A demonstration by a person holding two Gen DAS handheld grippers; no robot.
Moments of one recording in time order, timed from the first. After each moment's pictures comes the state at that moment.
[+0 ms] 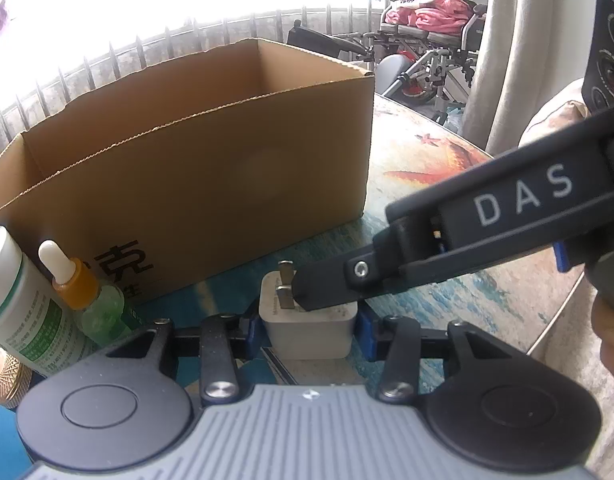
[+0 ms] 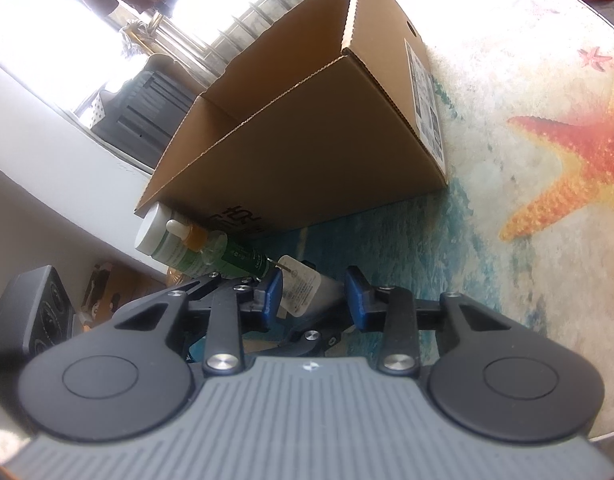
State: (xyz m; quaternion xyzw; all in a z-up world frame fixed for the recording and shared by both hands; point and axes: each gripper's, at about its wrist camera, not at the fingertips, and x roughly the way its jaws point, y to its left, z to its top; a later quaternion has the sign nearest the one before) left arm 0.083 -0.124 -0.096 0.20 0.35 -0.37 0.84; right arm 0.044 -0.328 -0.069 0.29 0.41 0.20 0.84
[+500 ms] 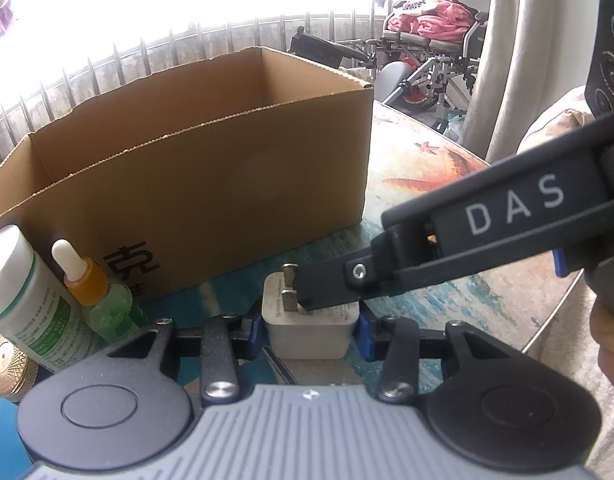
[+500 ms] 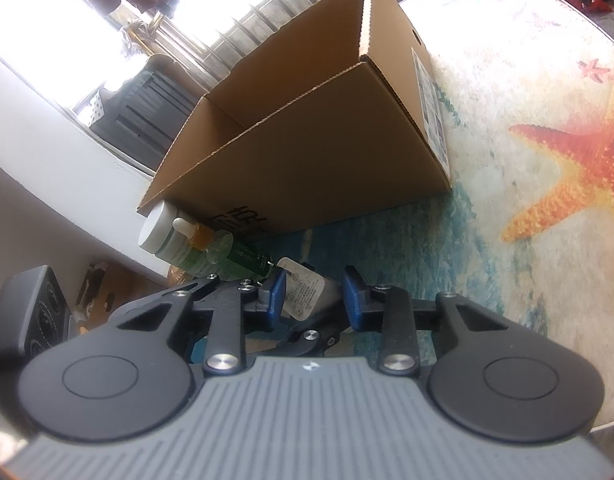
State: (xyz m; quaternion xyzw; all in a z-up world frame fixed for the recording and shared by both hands) left arm 0.079 -0.124 -0.088 0.19 0.34 -0.38 0.84; right arm 0.039 -0.323 -0.061 0.28 0.41 0.20 0.84
